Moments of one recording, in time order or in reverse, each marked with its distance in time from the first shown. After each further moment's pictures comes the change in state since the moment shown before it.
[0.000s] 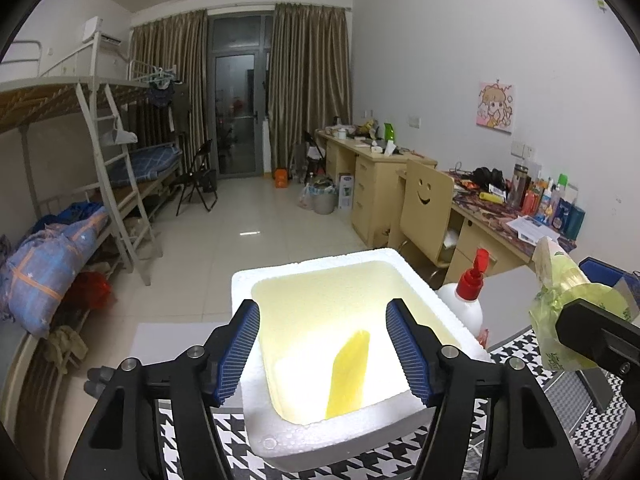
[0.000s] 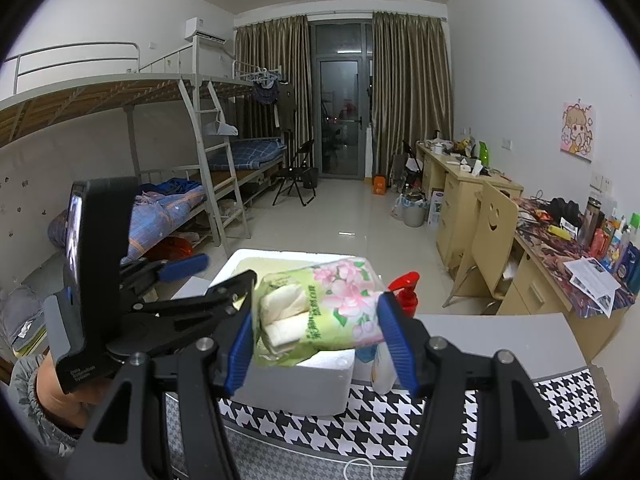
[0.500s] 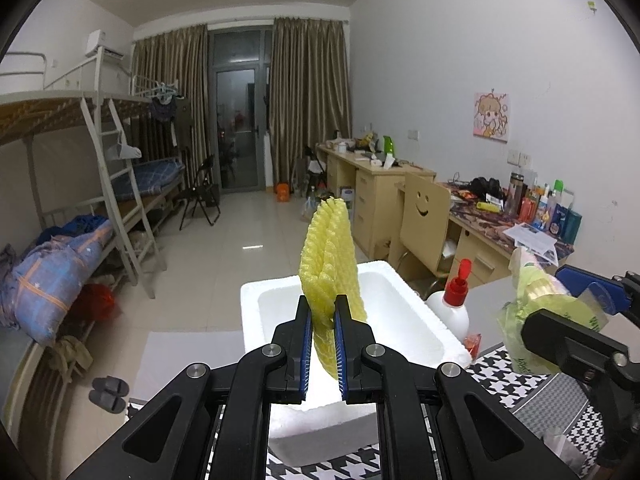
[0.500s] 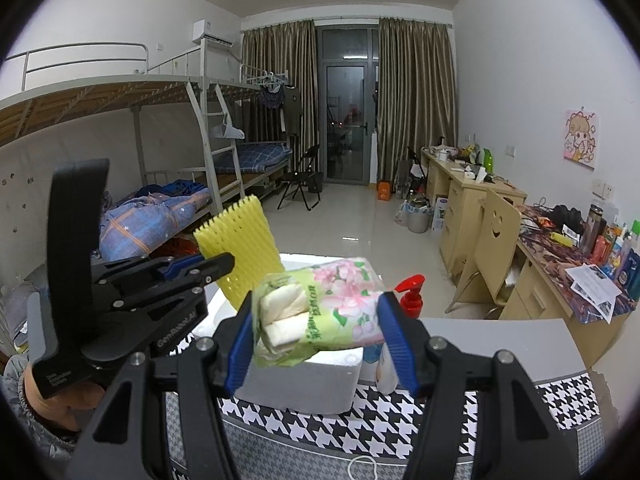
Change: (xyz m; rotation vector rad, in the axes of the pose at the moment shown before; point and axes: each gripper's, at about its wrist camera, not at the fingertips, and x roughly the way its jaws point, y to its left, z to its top) left arm -0.024 -0.007 0.001 0.019 -0.049 0.009; right arm -0.010 -0.001 -0.005 -0.020 -0.020 0.016
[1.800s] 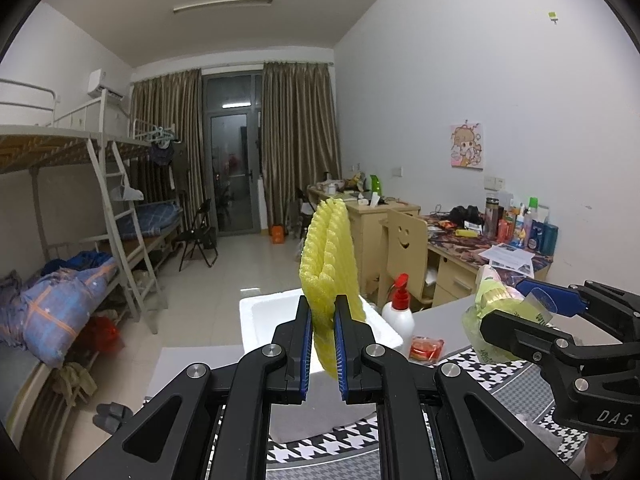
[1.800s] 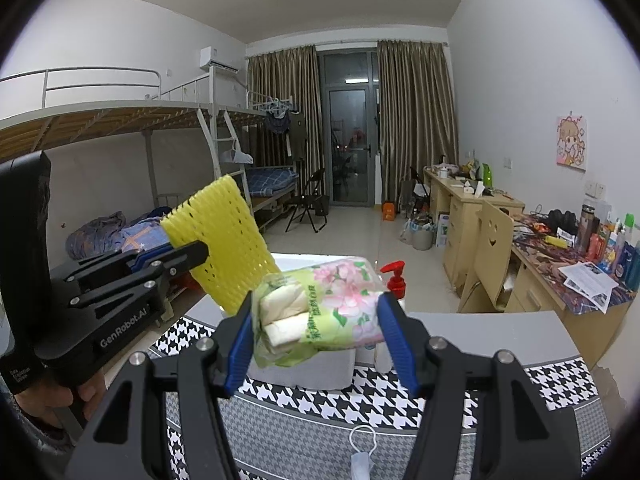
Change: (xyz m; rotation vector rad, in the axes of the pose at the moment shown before) left arm -0.099 -0.033 -0.022 0.041 -0.168 -0.010; right arm -0.060 -0.009 -0.027 0.021 -0.096 0.037
